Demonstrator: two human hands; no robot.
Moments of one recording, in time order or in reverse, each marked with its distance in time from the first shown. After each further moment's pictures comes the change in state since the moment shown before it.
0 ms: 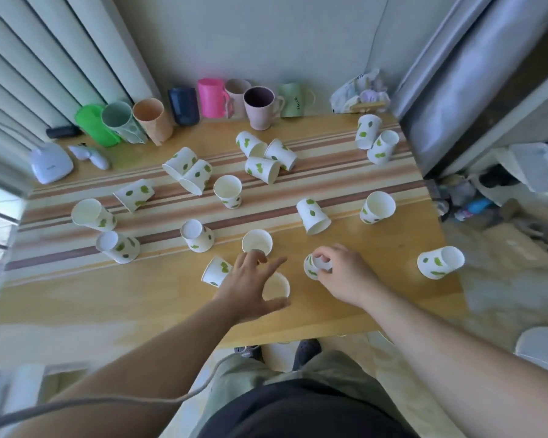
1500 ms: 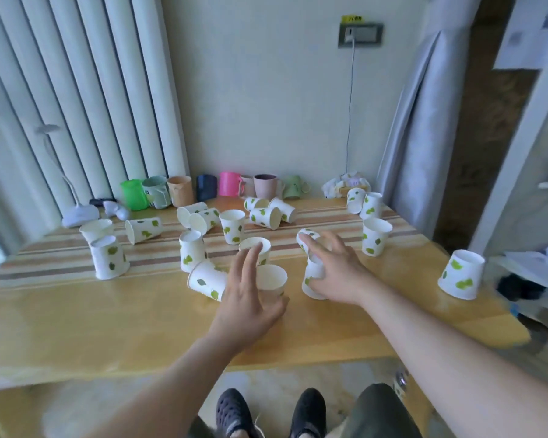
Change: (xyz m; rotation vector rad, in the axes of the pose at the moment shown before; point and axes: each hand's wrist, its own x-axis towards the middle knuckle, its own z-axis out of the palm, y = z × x) left_hand -0.024 -0.009 0.146 -0.260 0.891 0.216; right_hand 0.006 0.055 0.103 -0.182 0.413 -0.334
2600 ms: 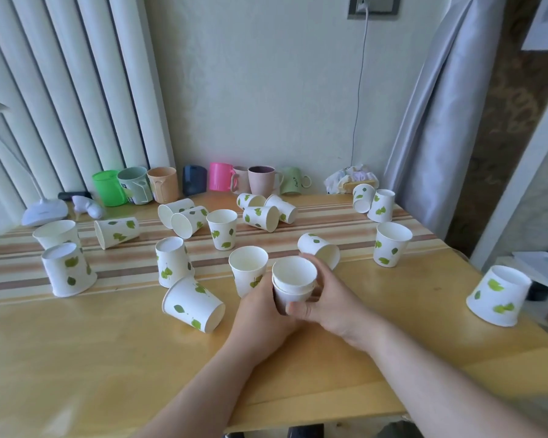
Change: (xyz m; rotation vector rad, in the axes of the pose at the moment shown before) left_hand 0.059 -0.020 0.056 -0.142 -0.186 -0.263; right_hand 0.043 0.014 0.057 0.893 -0.066 0.036
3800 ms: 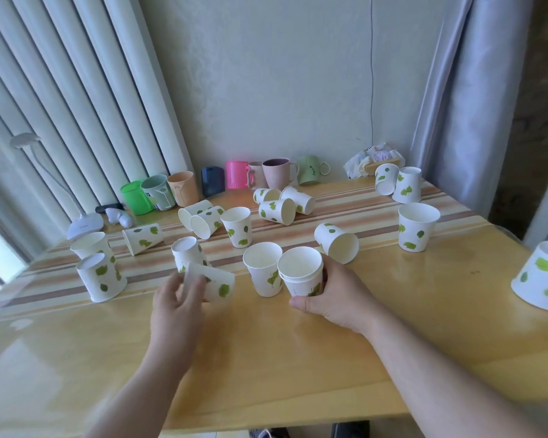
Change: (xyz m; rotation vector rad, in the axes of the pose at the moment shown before) left_hand -0.025 -0.040 -0.097 -0.300 0.527 -0.330; right_hand 0.025 0.018 0.006 -0.174 0.056 -0.075
